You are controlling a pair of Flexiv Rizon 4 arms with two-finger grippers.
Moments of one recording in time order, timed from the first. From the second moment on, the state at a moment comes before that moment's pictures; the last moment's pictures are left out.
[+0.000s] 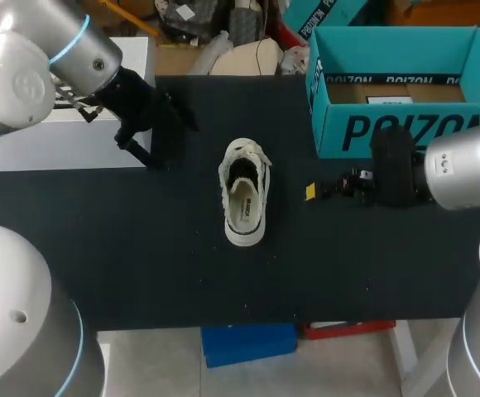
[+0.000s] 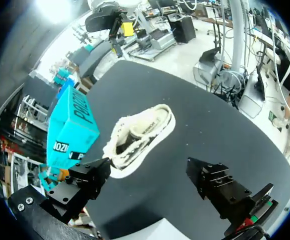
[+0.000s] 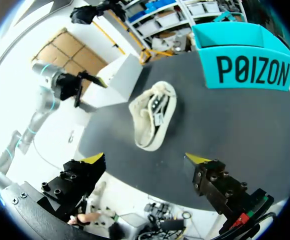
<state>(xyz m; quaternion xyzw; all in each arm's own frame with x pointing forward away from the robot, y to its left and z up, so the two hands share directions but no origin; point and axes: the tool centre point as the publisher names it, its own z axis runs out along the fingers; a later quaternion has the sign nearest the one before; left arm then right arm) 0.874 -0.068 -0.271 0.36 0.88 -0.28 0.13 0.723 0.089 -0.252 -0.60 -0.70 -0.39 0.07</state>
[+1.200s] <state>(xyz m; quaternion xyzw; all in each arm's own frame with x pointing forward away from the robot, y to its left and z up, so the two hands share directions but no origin) 0.851 -0.030 -0.245 0.13 0.93 -0.35 0.05 0.723 0.089 -0.252 -0.60 -0.70 -0.39 0.07</state>
